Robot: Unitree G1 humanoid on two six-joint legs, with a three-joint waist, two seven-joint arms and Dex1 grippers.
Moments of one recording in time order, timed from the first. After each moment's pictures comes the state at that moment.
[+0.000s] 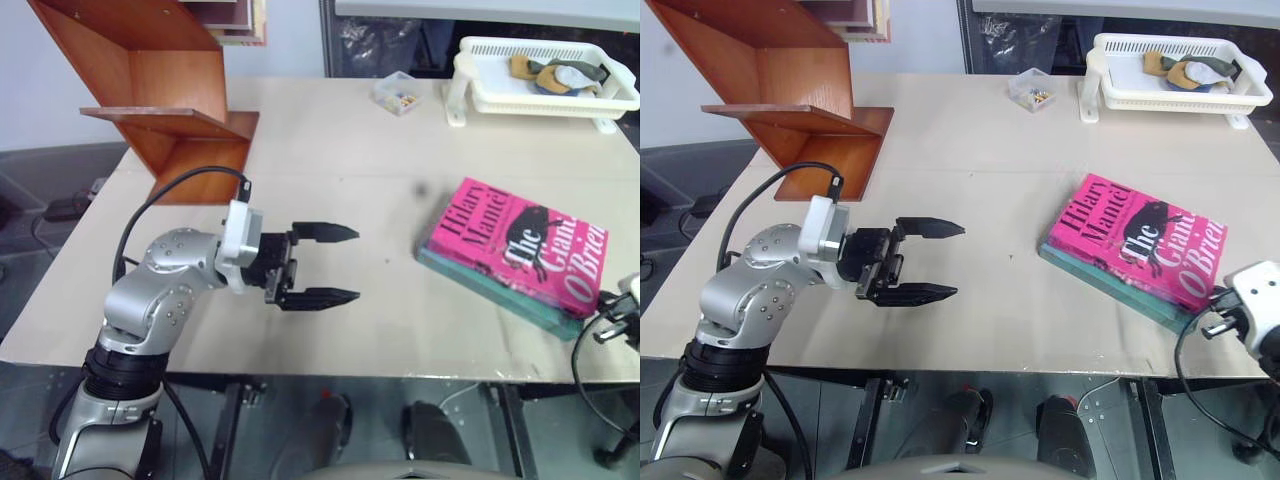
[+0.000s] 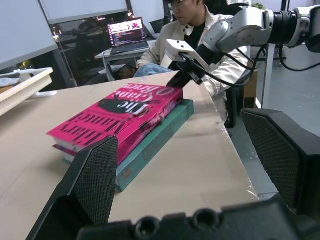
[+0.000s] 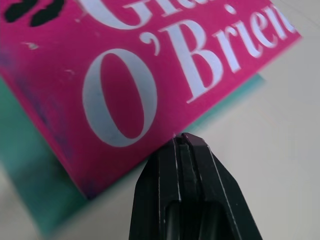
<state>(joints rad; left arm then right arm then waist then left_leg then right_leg) -0.41 0.67 0.00 -0.32 -0.73 0.50 -1.24 0.32 -0.74 -0.50 -0.47 0.25 0.58 0.64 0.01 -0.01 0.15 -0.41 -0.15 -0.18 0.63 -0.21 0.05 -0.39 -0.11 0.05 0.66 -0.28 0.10</state>
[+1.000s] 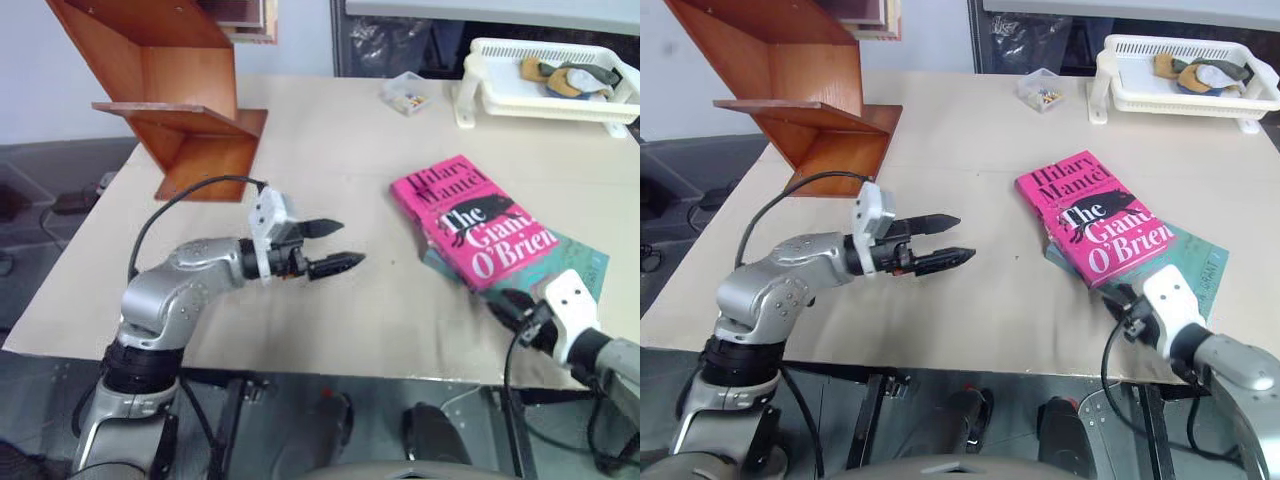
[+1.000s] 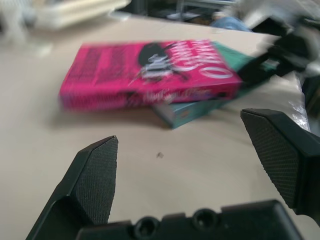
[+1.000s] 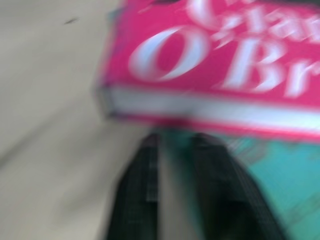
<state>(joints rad) -0.47 0.56 -0.01 -0.25 -0.72 0.88 -0.79 0.34 -0.64 -0.30 -0.77 0.37 0.72 0.57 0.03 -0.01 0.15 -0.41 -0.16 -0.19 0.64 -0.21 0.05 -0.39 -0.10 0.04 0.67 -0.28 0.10</state>
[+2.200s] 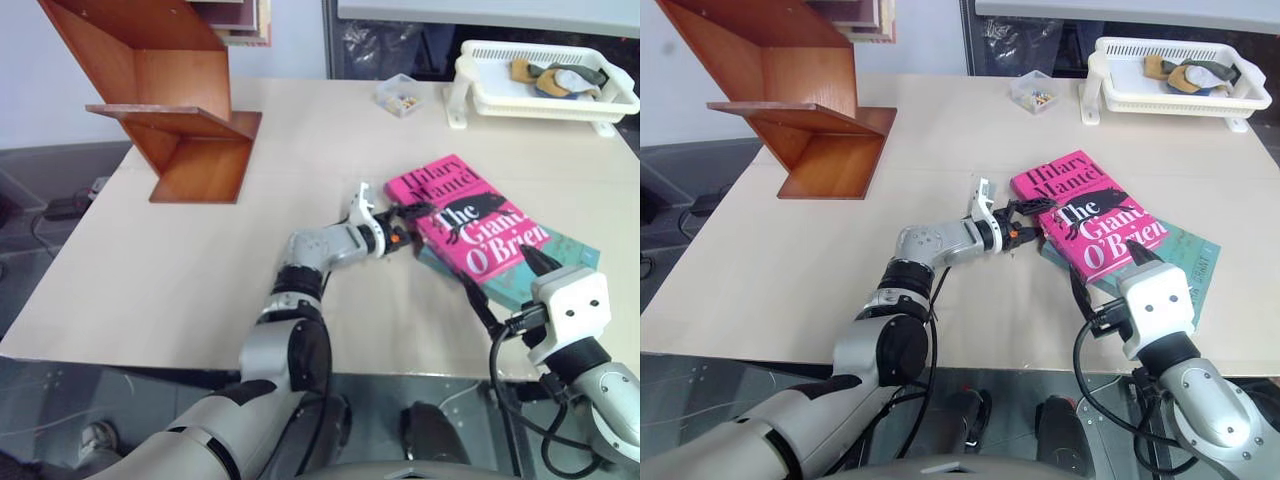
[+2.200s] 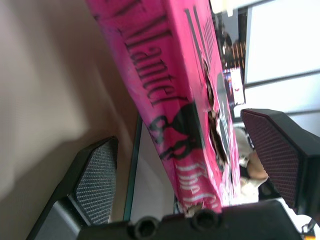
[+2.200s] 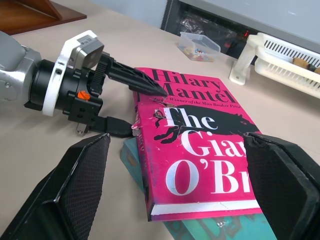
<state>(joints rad) -1.00 -0.14 0.47 0.85 -0.84 0.98 -0.14 0.42 -1.01 0.04 -1.02 0.61 0.29 -0.38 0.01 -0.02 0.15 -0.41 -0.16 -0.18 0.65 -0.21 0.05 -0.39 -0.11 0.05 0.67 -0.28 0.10</state>
